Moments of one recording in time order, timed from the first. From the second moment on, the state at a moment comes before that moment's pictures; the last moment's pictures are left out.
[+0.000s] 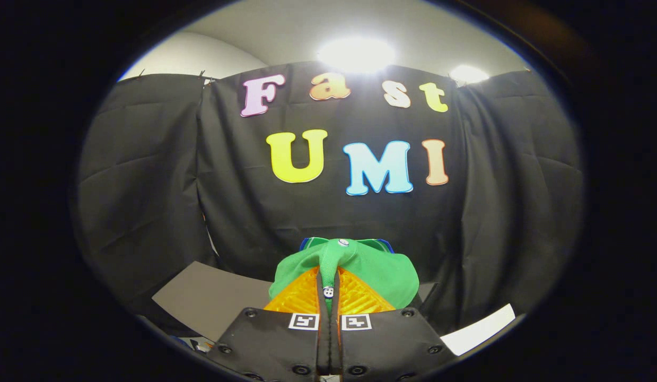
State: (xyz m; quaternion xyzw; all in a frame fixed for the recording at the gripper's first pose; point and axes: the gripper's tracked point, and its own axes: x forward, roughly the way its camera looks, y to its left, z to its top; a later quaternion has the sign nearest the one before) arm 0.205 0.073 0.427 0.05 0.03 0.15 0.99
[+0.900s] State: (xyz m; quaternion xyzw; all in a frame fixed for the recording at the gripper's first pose) arm 0.259 0.014 0.295 0.06 0.12 0.12 0.98
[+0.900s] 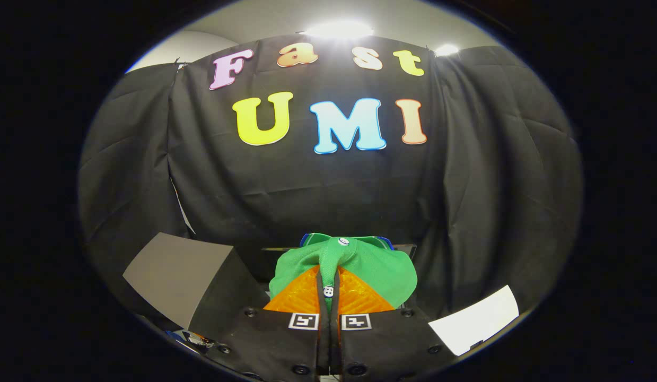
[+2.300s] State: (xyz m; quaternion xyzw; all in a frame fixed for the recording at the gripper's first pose) arm 0.345 0.040 0.035 0.05 0.32 0.11 0.94
